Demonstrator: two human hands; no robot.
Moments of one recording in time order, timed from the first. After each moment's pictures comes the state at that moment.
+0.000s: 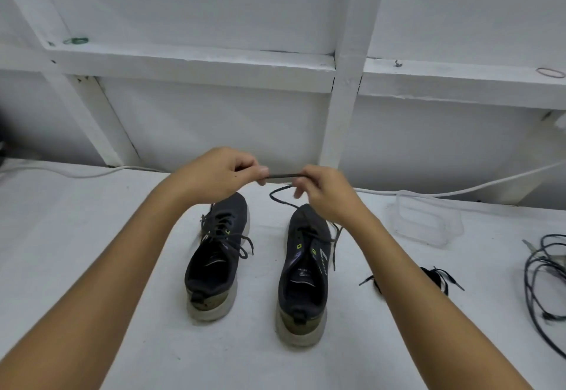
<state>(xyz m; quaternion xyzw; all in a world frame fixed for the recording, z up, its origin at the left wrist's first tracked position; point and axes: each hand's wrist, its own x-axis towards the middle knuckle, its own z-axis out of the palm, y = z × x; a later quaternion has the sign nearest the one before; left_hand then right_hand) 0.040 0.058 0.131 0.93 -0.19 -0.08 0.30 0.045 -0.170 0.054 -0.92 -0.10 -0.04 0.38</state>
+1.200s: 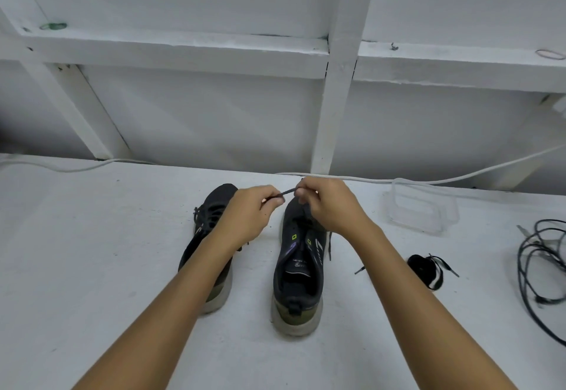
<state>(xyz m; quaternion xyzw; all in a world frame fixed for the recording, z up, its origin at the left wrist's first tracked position) 0.034 0.010 0.014 0.92 -0.16 0.00 0.36 0.029 -0.184 0.019 -0.94 -0.07 -0.03 0.32</state>
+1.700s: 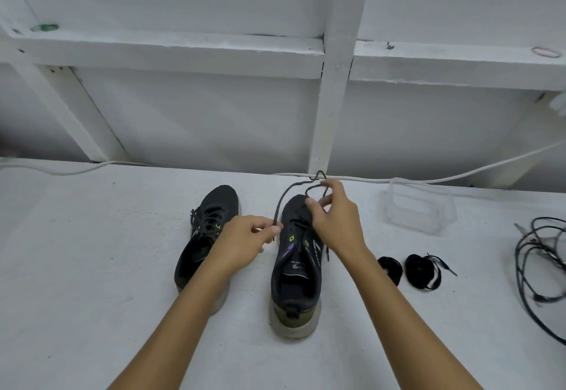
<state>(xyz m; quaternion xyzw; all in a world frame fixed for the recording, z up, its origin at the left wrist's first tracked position) 0.002 0.016 -0.012 0.85 -0.02 -0.13 0.51 0.003 -0.183 -0.008 -0.88 0.10 -0.09 0.46</state>
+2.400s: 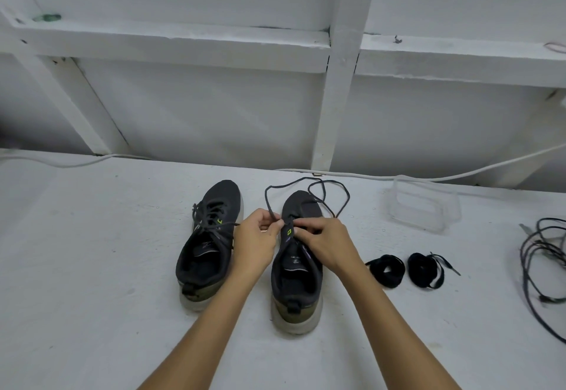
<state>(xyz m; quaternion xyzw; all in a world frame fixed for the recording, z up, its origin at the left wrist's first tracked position) -0.002 -0.018 -0.046 0.81 0.06 0.02 0.58 -0.012 -0.176 -0.044 -0.84 0.07 0.05 0.53</state>
